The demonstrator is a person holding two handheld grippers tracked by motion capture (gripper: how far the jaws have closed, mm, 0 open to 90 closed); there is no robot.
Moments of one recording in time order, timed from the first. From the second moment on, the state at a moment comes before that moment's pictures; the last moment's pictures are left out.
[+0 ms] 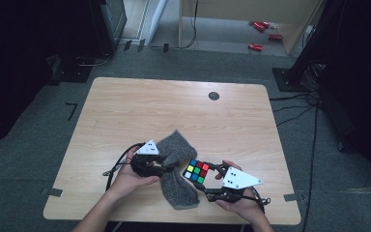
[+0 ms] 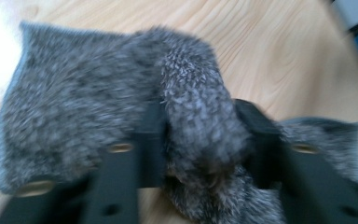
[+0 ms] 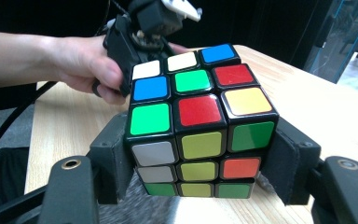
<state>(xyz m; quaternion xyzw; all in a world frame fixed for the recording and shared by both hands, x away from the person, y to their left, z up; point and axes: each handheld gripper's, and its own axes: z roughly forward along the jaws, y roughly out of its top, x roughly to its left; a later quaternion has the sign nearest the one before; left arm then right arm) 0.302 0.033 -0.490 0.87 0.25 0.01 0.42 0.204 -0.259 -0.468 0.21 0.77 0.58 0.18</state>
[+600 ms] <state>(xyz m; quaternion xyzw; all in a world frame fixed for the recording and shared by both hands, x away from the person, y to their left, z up) 0.279 0.058 -0.437 0.77 0.18 0.03 0.61 0.205 -0.253 -0.473 0.23 0.77 0.56 0.18</state>
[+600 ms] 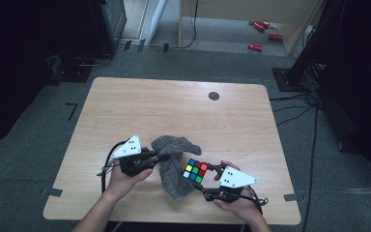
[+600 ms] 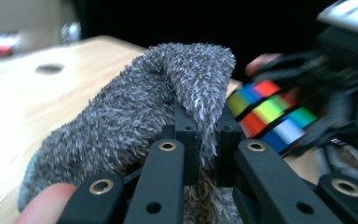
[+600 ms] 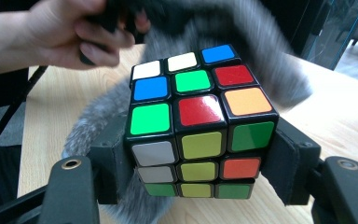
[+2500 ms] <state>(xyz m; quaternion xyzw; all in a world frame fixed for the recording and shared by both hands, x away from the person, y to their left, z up) 0.251 0.008 -0.422 0.82 0.20 0.00 0.53 0.206 -0.233 -0.476 0.26 0.78 0.54 0.17</state>
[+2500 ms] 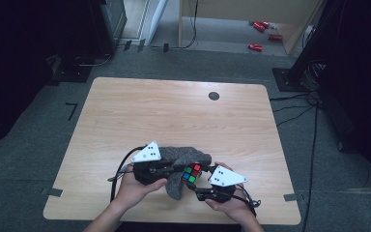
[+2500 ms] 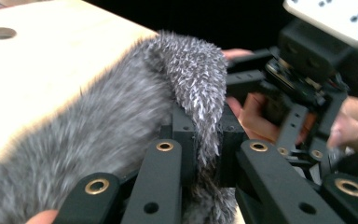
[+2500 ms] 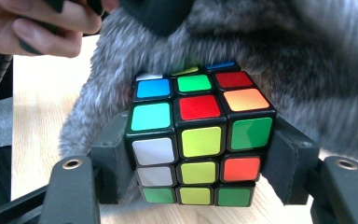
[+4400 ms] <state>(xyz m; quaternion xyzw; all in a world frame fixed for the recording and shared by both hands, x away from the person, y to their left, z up) 0.247 0.005 -0.416 0.84 0.19 0.00 0.51 0.205 -0.226 -0.477 0.26 0.78 0.54 0.18</state>
